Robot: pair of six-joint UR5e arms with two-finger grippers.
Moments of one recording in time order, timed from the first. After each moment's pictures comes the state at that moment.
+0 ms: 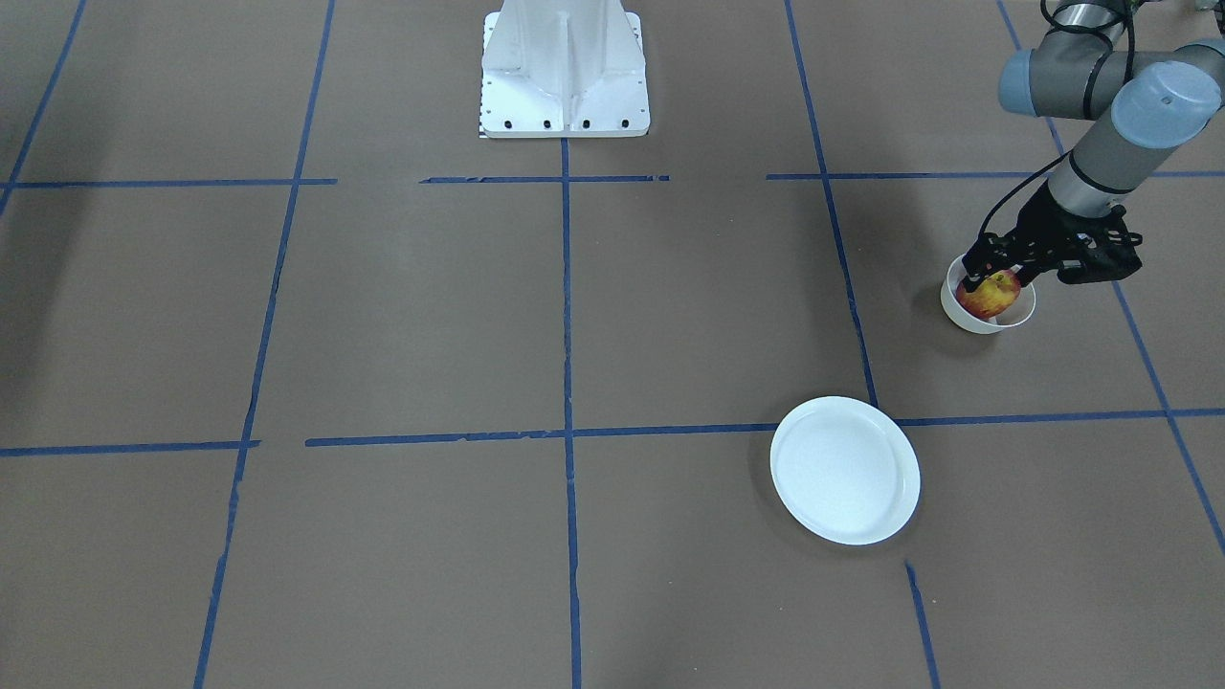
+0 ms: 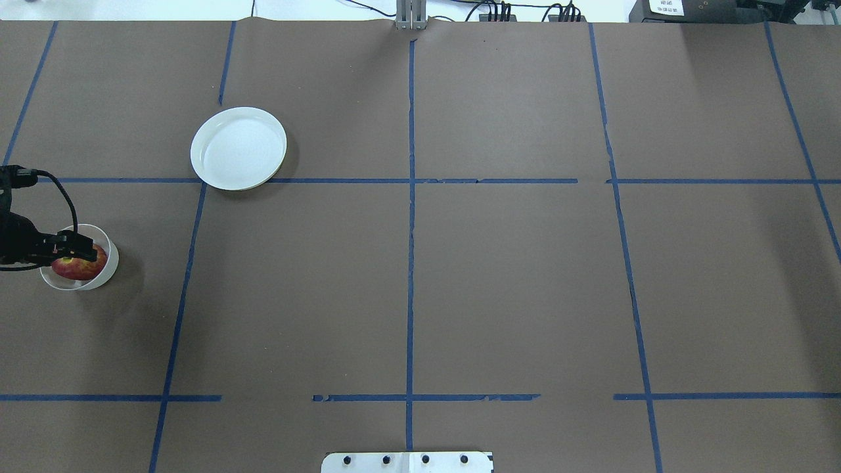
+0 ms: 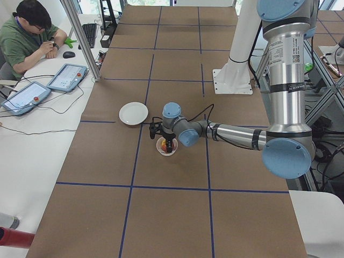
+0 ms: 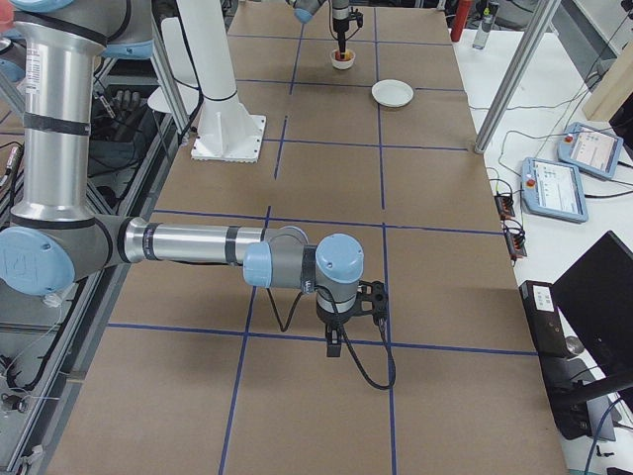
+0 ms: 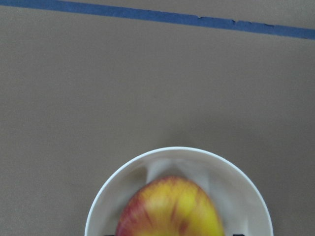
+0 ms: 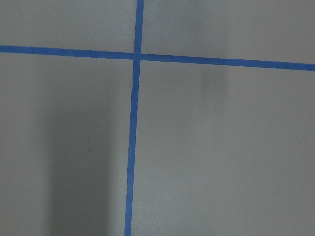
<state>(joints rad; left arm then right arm) -0.89 -1.46 -1.73 -2.20 -2.10 -1.00 1.59 -1.71 1.71 -1.58 2.29 -0.06</state>
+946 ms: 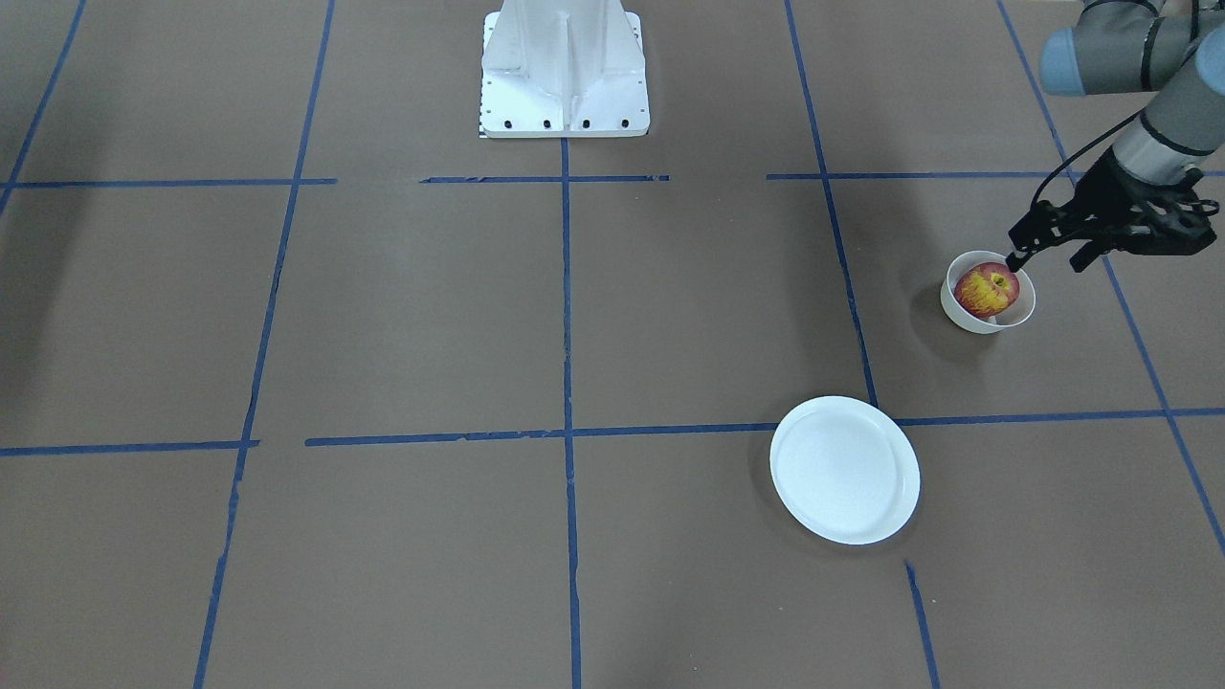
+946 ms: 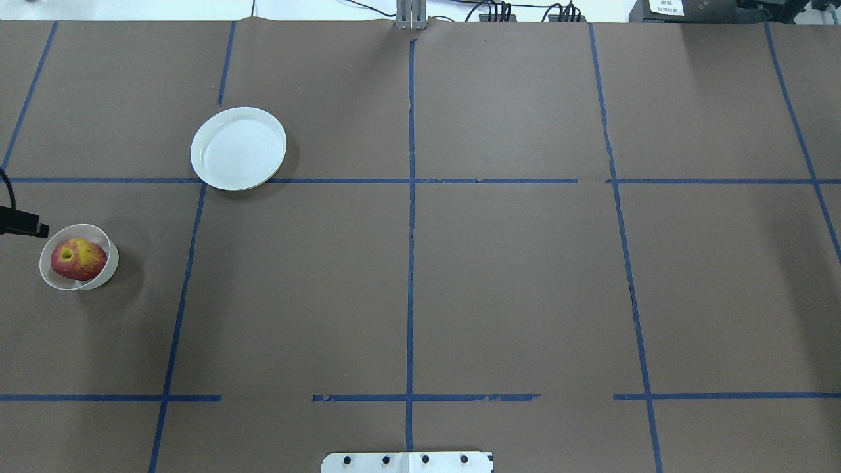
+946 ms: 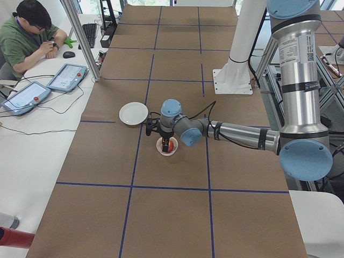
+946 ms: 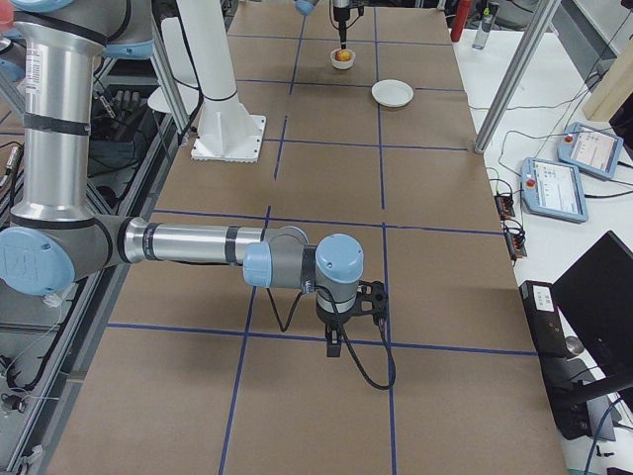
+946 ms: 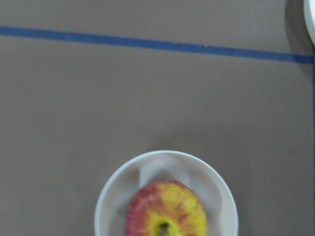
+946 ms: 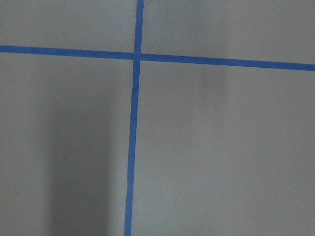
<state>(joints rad) -1.09 -1.40 -1.81 -2.16 -2.19 -0.74 1.59 -1.71 1.71 -1.58 2.29 -0.06</state>
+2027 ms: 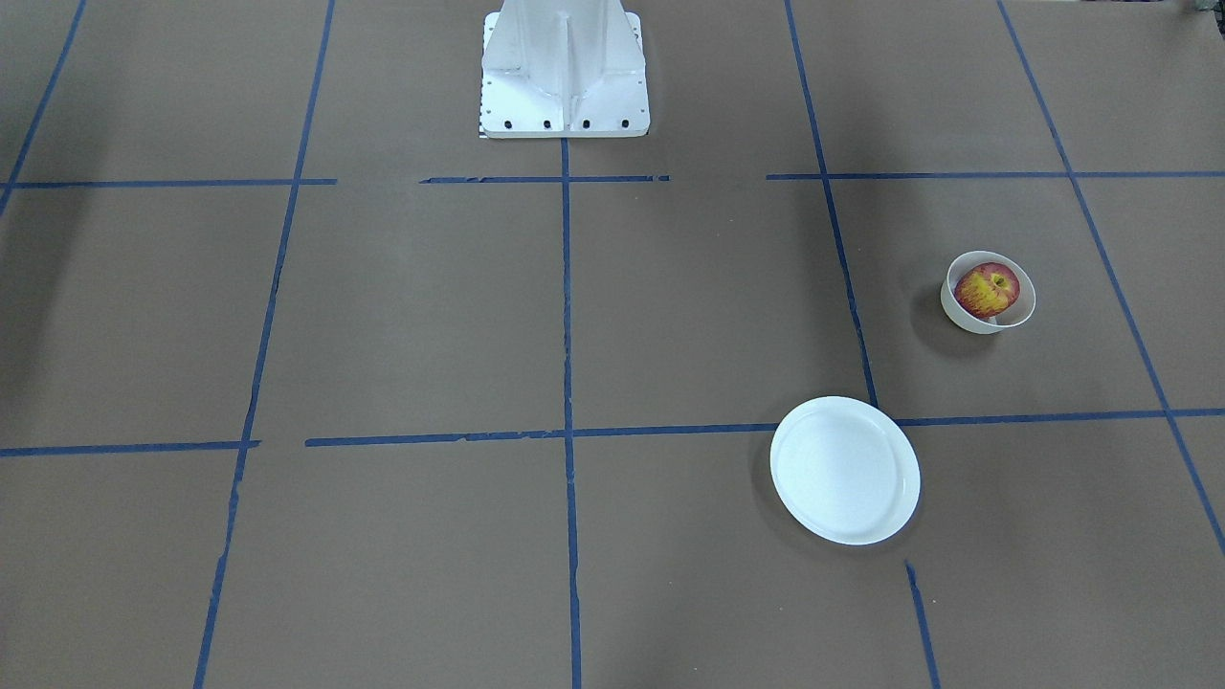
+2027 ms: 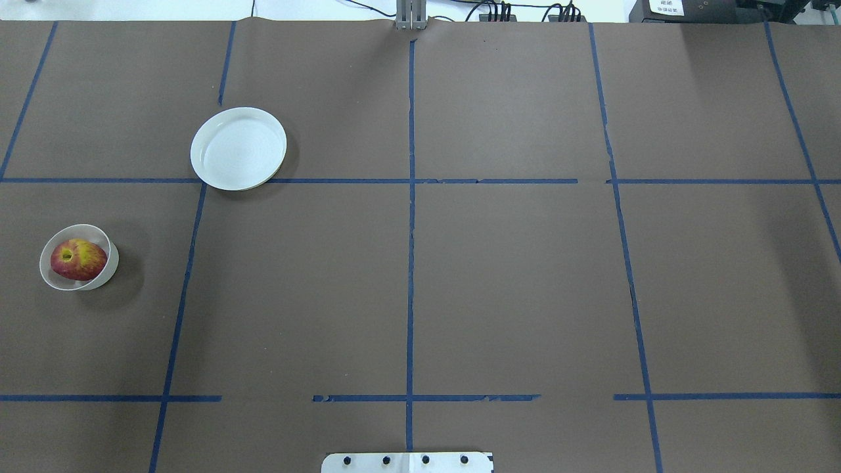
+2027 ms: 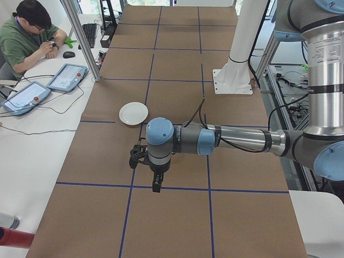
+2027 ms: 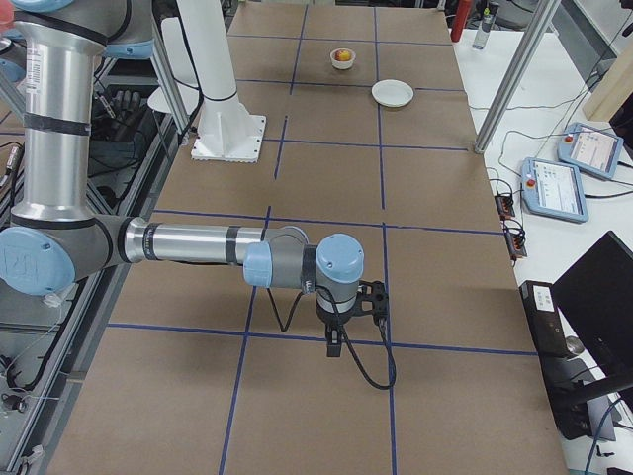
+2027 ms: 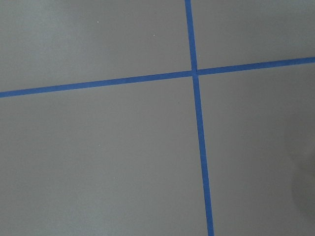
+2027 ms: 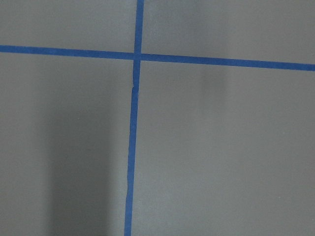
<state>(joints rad) -1.61 -1.43 -1.80 -1.54 -2.29 0.09 1.59 -1.71 1.71 -1.58 2.29 -0.06</state>
